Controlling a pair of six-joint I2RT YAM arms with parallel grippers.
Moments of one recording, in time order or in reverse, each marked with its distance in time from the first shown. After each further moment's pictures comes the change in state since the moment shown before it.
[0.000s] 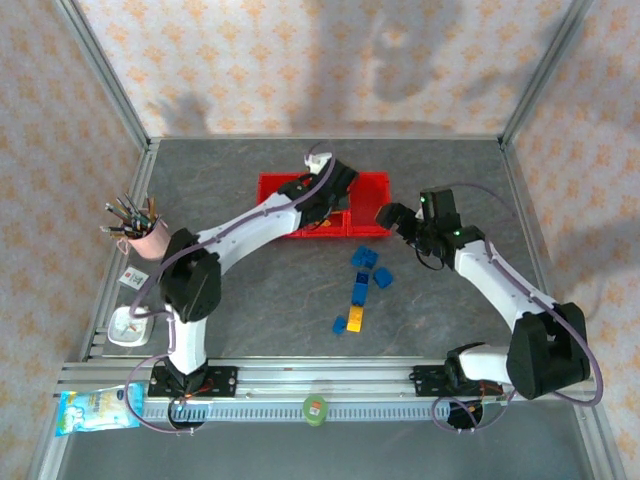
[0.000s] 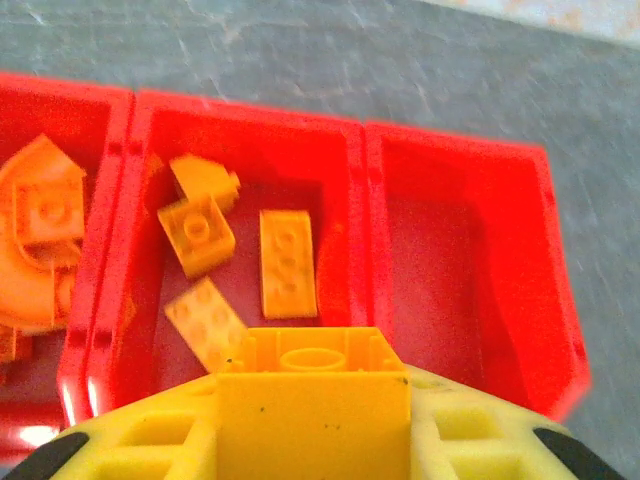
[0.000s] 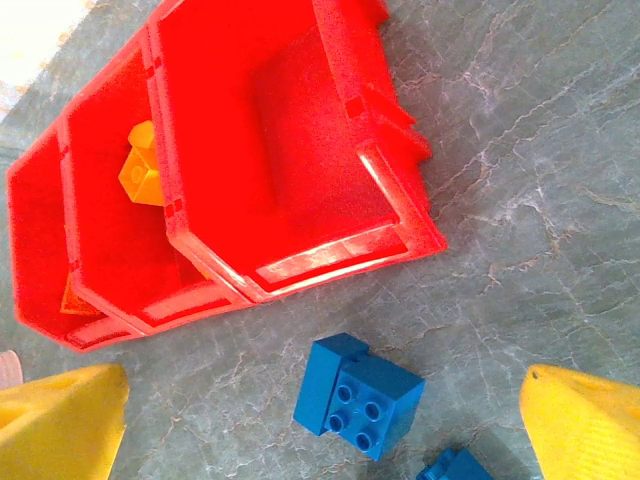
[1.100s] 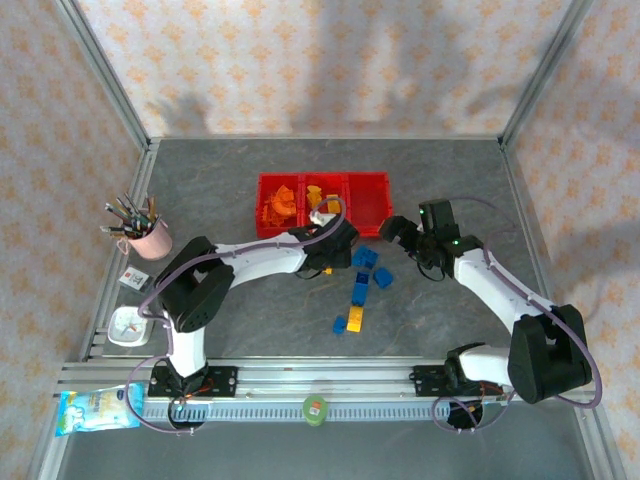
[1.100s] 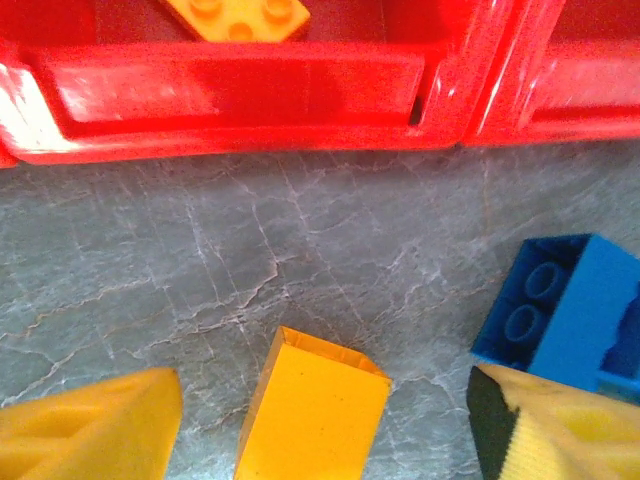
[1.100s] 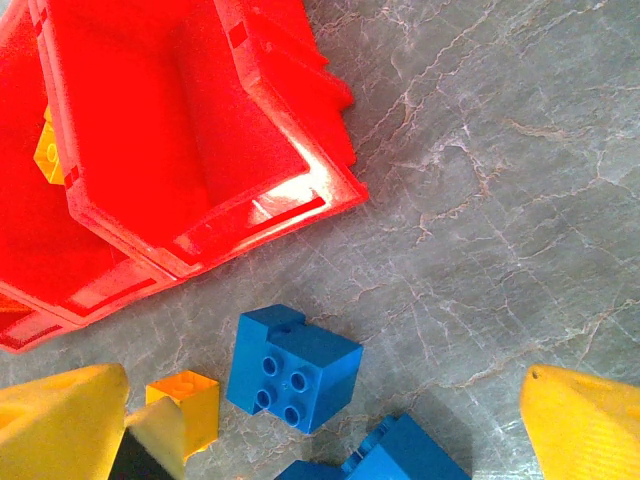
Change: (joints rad) left arm -0.136 -0.079 -0.450 0.110 0.131 -0.040; right arm 0.000 -0.027 -0.096 0.001 0.028 0.031
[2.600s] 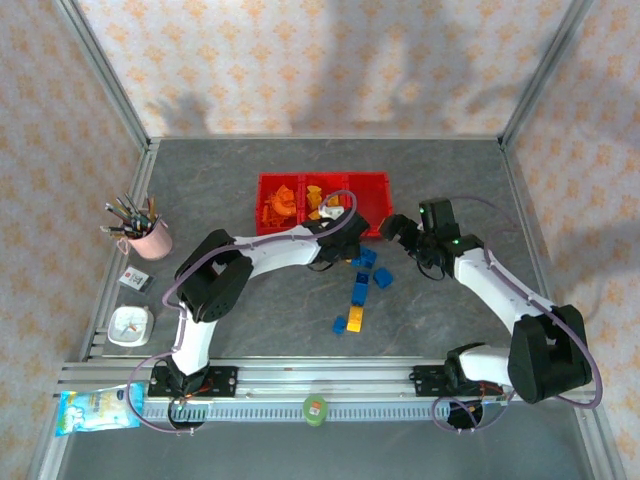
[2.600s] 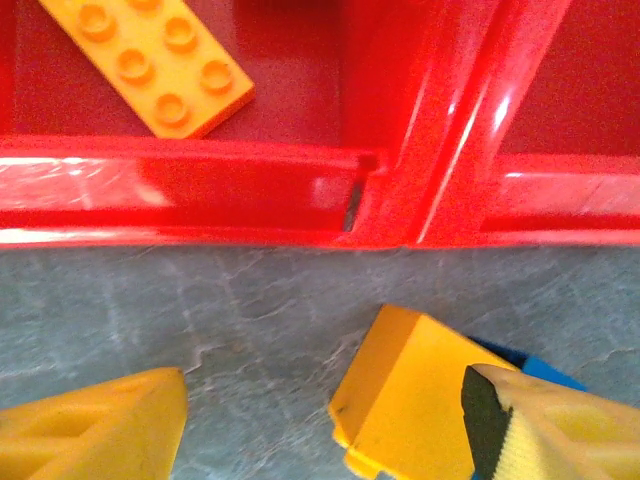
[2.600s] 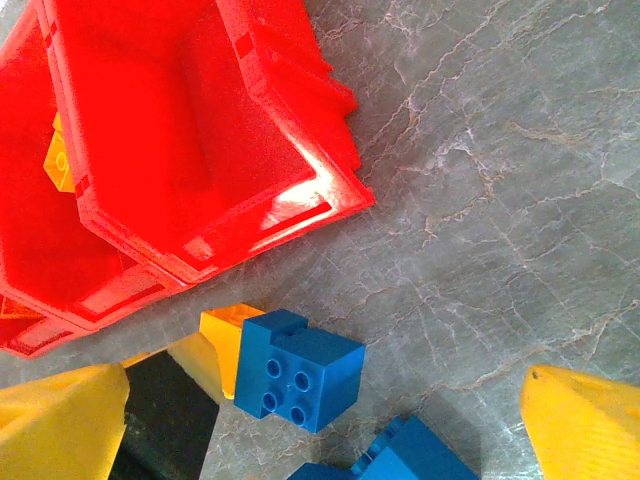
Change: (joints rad) left arm 0.006 0.129 0.154 0.005 -0.034 -0.084; right arm 0.000 0.000 0.008 -0.002 0.000 0.018
